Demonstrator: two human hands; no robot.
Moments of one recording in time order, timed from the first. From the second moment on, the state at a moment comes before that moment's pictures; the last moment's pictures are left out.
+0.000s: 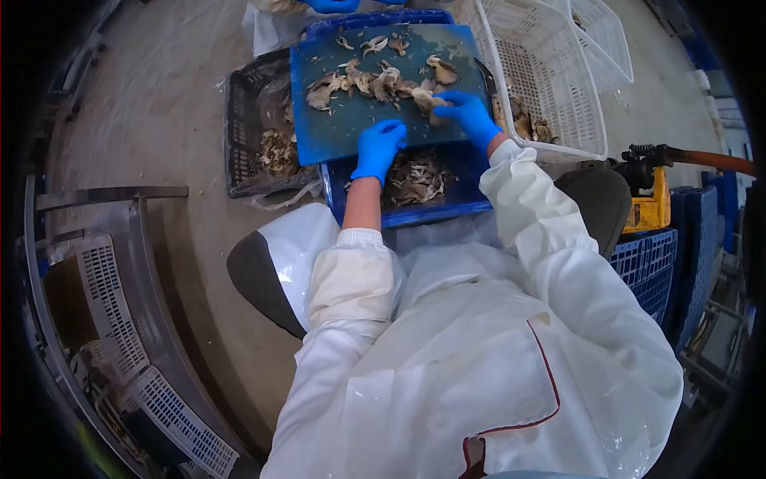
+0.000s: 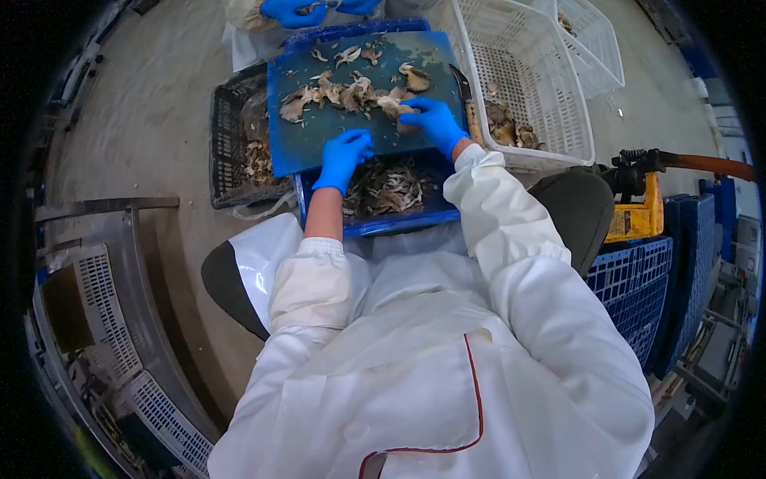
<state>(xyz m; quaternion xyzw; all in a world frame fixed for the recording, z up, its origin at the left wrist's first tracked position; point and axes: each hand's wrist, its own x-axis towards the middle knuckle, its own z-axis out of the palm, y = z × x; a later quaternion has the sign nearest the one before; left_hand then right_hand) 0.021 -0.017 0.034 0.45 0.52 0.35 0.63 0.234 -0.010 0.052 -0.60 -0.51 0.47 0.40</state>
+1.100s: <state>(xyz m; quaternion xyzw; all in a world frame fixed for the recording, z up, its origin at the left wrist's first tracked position) 0.002 -0.025 0.072 0.30 0.41 0.50 0.70 0.184 -0.072 0.093 -0.57 -0.43 0.54 0.46</state>
